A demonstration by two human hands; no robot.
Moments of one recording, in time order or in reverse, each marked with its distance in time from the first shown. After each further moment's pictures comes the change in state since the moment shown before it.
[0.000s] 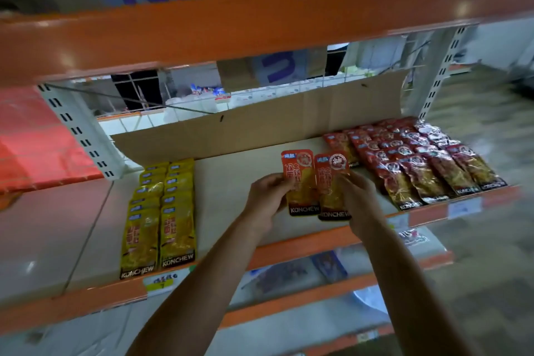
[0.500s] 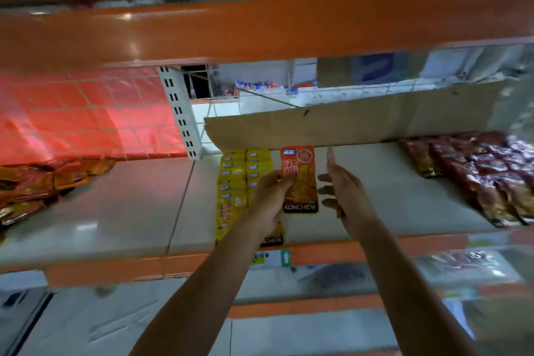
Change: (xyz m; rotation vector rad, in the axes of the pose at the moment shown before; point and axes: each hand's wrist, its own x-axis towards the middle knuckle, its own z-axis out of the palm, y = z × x) left_hand -0.022 0.006 -0.155 -0.175 0.091 0.047; right_hand -0.041 0.021 0.165 -0.100 -0.251 0.002
